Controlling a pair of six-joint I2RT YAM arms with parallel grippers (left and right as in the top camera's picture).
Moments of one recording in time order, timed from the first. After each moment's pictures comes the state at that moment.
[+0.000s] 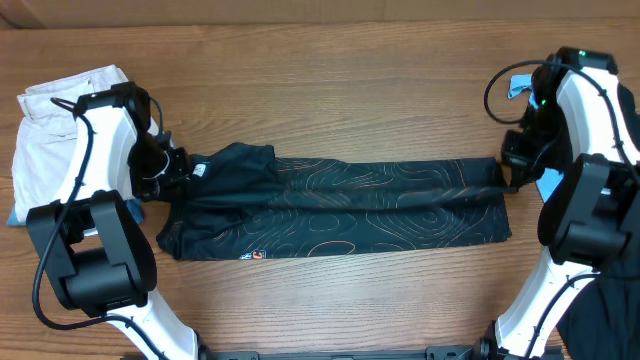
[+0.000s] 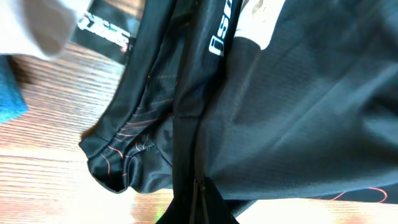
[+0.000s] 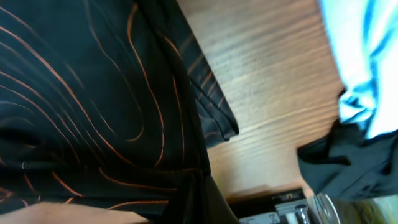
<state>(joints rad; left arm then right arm) 0.21 1.95 1.51 -1.32 0.14 -0.13 -0.23 2.16 1.83 -1.64 0.02 0.17</state>
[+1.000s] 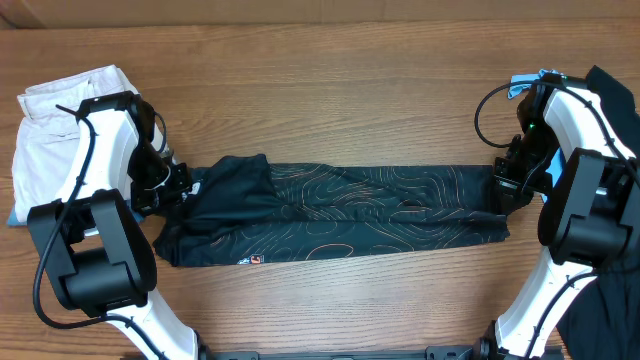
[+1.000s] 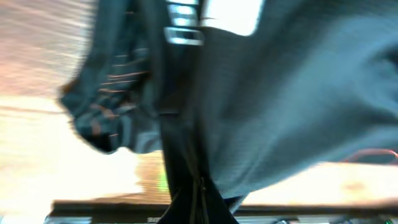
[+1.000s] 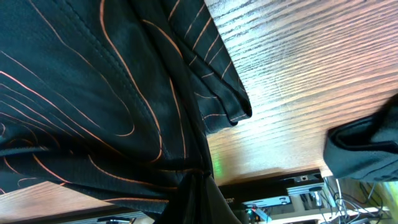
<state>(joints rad) 0.21 1.95 1.48 -1.45 0.15 -0.09 -0.23 2.16 1.64 -1.61 -0.02 0.17</state>
